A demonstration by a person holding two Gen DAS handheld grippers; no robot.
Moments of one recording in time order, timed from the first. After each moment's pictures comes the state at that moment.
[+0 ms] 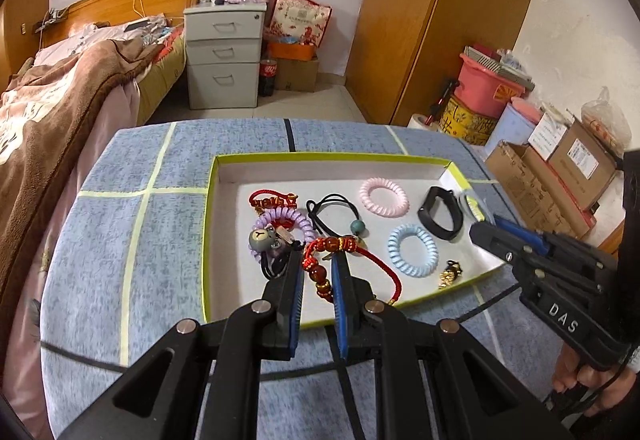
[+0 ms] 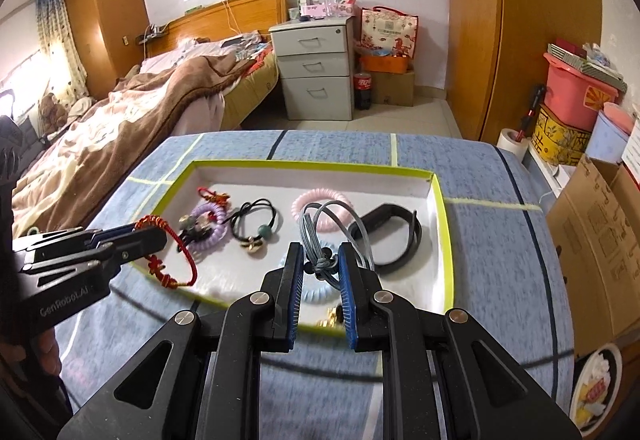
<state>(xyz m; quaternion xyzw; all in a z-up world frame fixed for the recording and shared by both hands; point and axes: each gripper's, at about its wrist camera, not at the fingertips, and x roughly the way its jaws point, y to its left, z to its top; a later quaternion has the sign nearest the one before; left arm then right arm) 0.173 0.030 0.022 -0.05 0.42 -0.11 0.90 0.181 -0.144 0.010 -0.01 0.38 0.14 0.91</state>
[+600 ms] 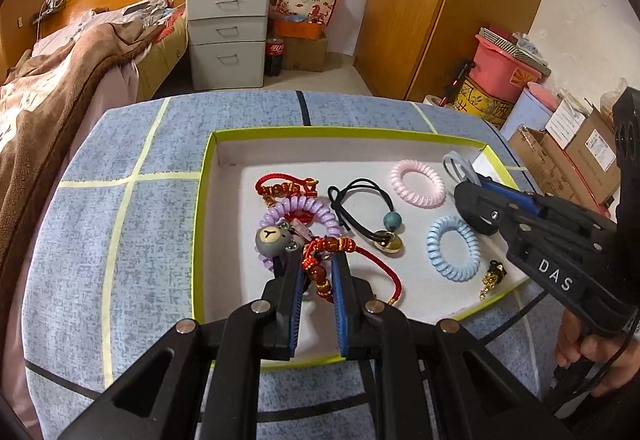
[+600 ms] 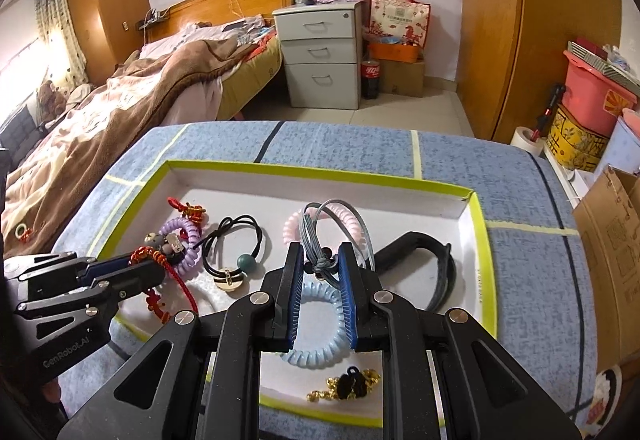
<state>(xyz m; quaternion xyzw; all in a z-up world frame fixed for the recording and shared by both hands) 0.201 0.029 -0.011 -0.04 0.45 -0.10 0.89 0.230 -0.130 -0.014 -0.02 0.40 0.15 0.90</state>
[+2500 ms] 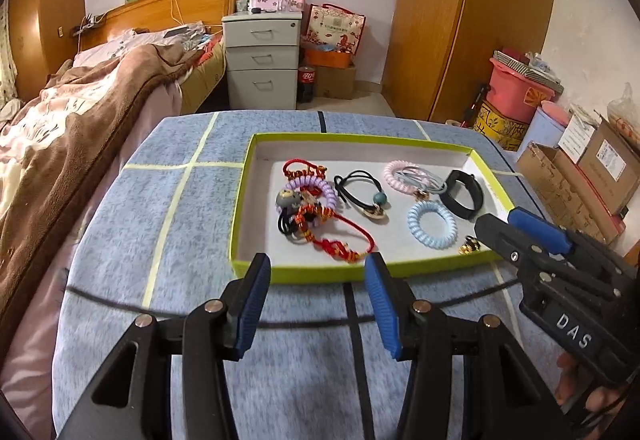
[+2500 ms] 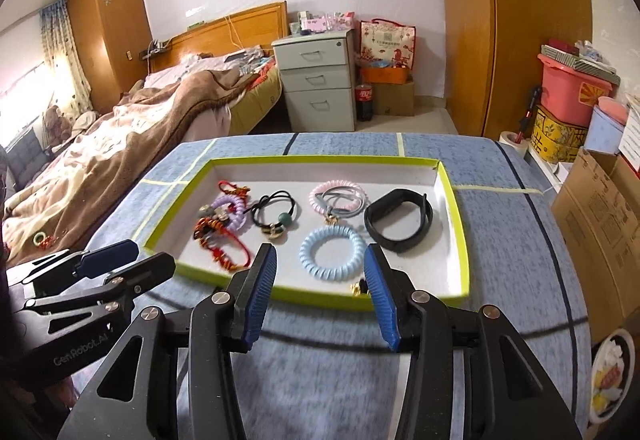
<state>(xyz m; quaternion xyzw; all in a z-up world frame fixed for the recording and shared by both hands) 0.126 0.021 0.020 -0.04 0.40 -0.03 0.92 0.142 -0.139 0.008 0.01 0.35 0.14 0.93</state>
